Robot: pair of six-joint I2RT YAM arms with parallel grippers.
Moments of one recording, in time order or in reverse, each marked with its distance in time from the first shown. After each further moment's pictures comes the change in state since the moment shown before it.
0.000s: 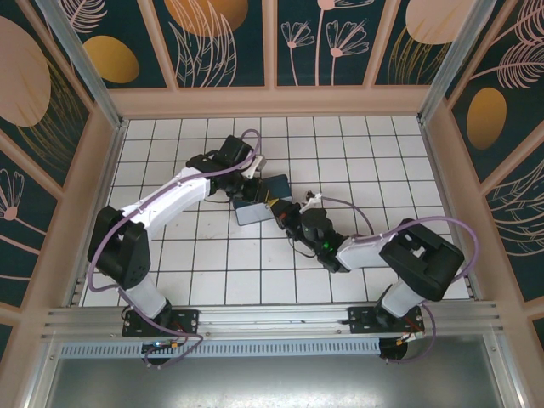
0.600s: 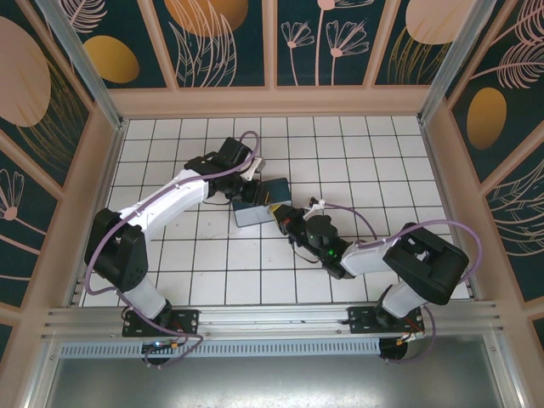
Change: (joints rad) left arm -0.002 -0.024 -0.025 0.001 0.009 -0.004; right arm 0.022 -0.050 -0.082 0.052 0.019 0.066
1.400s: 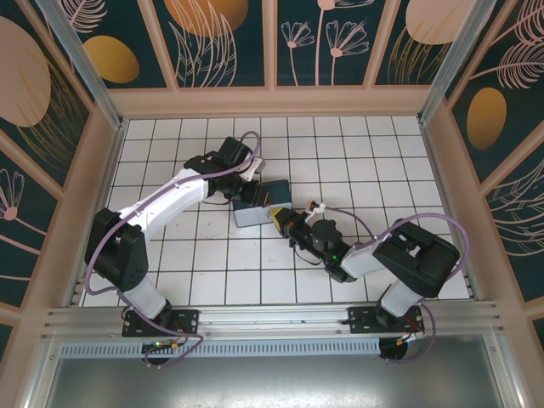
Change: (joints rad) left arm 0.004 0.002 0.011 -0.030 -0.012 0.041; right arm -0.016 0.073 -0.060 0.194 -0.092 0.080
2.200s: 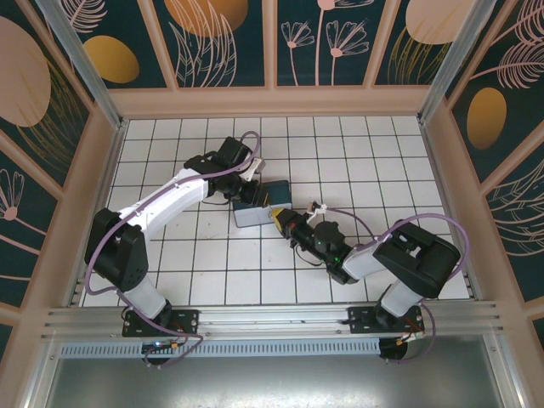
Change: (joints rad) left arm 0.000 0.000 0.002 -0.005 -0.004 0.000; right arm 0.000 -0.004 -0.023 0.044 -0.005 0.004
